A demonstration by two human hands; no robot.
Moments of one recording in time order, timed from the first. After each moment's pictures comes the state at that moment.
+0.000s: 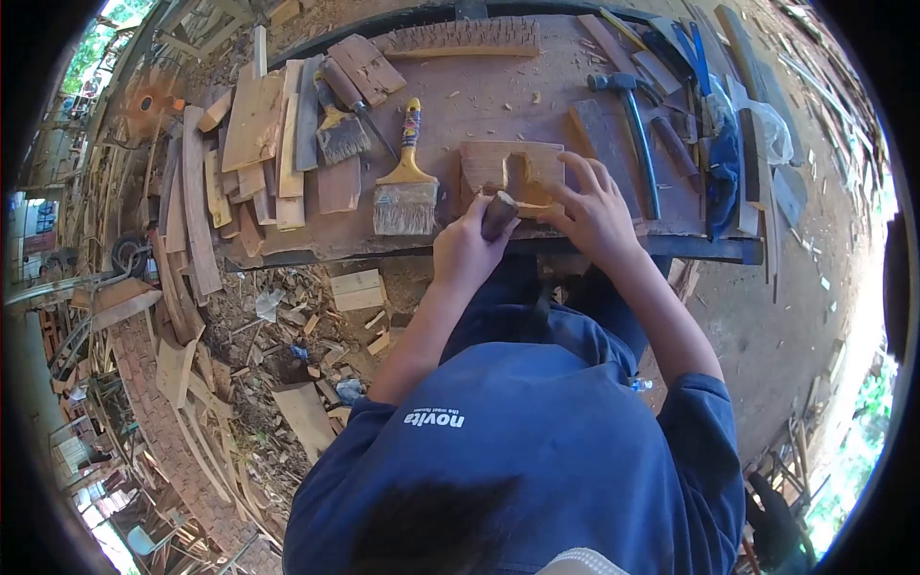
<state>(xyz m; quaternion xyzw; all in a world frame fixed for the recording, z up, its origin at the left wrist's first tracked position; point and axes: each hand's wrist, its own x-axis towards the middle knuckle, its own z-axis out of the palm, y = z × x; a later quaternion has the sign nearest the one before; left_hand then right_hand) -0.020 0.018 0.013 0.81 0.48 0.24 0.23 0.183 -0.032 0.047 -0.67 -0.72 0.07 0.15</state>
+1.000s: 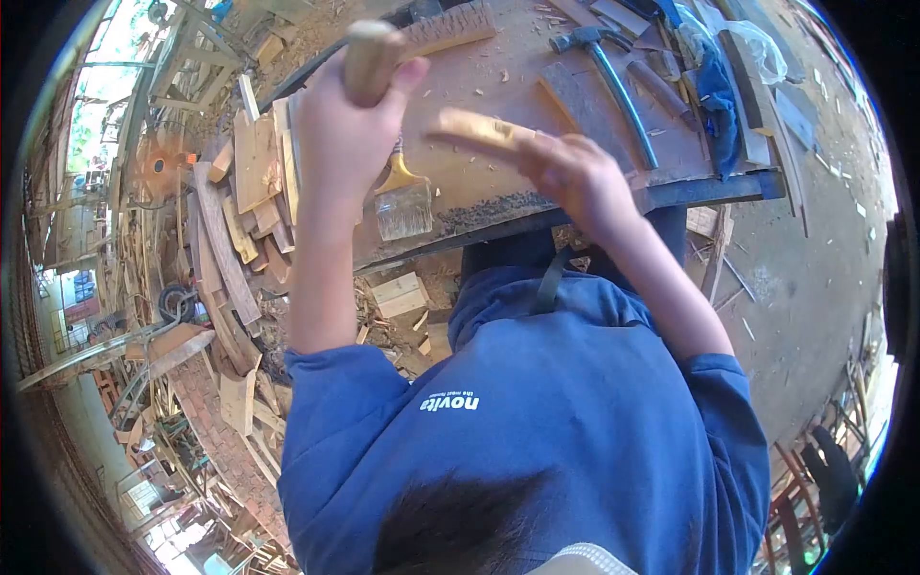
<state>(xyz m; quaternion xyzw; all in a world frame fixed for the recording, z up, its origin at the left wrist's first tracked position) 0.005 0.120 0.187 0.87 0.35 0.30 0.17 0.177 -0.044 0.053 -0.63 -0.64 0.09 0.44</state>
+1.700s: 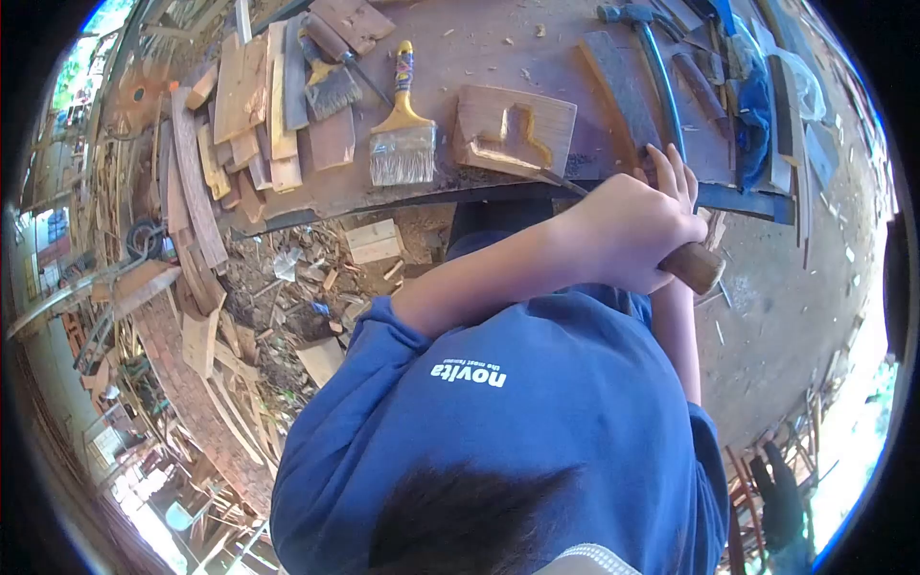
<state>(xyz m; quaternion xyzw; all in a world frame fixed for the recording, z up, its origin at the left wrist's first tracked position) 0.085 -0.023 0.103 0.93 0.02 0.14 0.35 0.190 -0.111 0.005 -0.82 -0.49 -0.04 0.29</state>
